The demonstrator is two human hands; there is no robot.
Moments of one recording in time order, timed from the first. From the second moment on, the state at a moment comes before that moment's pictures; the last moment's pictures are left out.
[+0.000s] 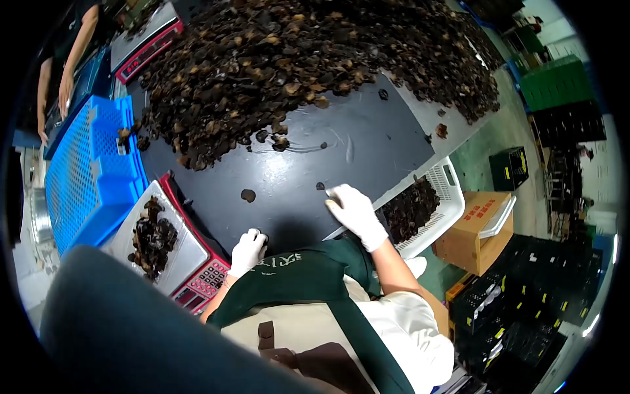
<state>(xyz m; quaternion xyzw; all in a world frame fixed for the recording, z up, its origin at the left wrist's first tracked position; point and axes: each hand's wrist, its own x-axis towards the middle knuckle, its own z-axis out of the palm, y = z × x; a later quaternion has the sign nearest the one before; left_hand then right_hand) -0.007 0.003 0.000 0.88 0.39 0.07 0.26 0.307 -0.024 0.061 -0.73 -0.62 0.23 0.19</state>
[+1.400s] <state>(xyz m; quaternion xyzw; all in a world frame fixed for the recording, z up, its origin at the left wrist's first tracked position) 0.085 0.214 0.012 0.79 0.46 0.40 0.09 0.451 -0.084 0.018 -0.89 -0.35 -0.20 0.20</state>
